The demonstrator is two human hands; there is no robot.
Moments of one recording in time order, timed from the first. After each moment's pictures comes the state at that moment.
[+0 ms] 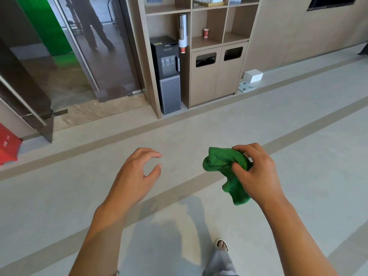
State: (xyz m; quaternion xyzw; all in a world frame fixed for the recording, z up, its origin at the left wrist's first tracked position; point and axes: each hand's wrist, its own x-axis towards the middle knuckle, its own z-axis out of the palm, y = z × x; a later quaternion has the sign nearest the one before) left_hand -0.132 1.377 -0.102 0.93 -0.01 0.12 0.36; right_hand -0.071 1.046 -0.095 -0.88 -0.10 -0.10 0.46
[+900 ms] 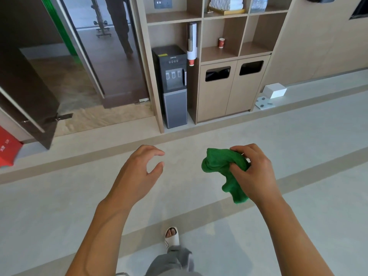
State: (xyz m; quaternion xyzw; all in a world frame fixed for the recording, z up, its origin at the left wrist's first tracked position) left_hand 0.219 1.305 -0.088 0.93 0.05 0.15 0.34; right_hand 0.320 0.997 -0.096 -0.87 -0.16 -0.07 0.47
